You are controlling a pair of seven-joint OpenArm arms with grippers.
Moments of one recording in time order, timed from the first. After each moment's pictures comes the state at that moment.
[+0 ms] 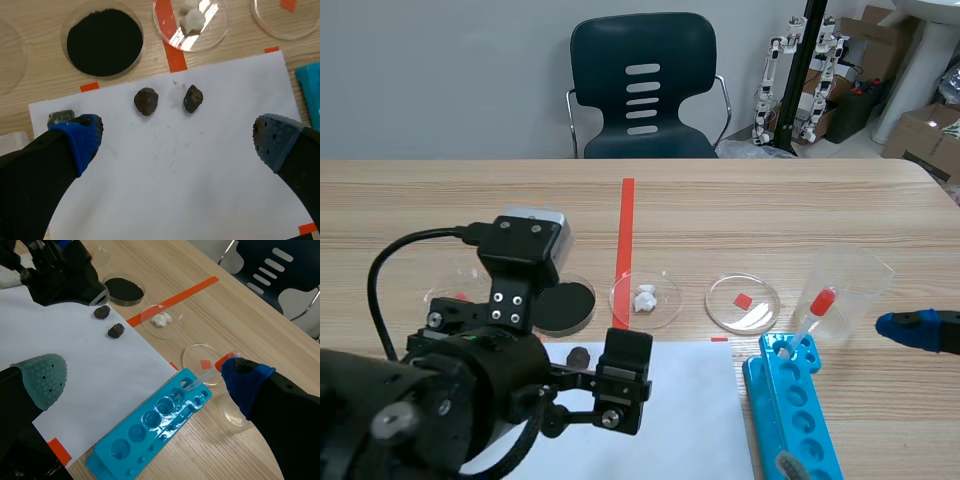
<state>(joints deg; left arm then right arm) 18.7 -16.9 33.4 112.9 -7.8 25.3 39.2 -66.1 33.4 7.4 119.3 -7.9 13.3 29.2</state>
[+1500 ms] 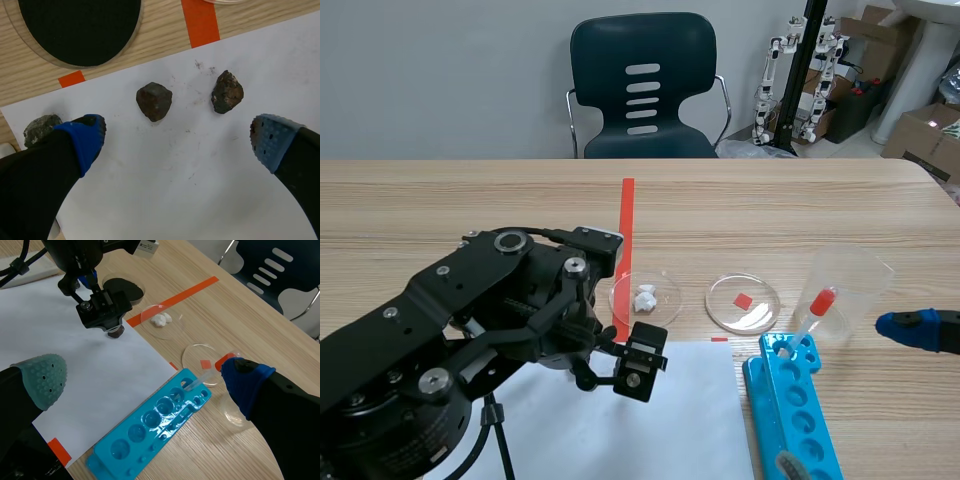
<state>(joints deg) -4.7 -8.6 37.2 88.4 -7.0 21.5 62.9 -66.1 33.4 7.4 119.3 -7.9 13.3 29.2</state>
